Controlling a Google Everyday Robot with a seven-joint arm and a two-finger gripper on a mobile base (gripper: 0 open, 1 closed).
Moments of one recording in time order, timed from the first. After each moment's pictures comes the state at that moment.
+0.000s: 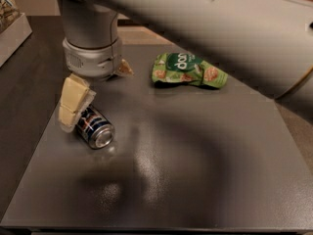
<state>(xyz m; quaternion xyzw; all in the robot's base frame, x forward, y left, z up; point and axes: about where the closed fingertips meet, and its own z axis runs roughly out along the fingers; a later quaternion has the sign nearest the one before) 0.464 0.109 0.908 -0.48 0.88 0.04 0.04</state>
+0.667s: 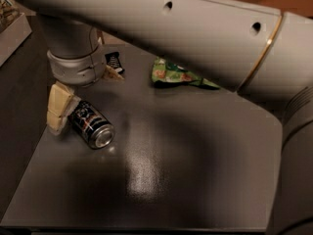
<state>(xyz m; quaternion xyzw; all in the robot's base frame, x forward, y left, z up) 0.474 0.139 0.884 -0.45 0.89 0.01 0.03</state>
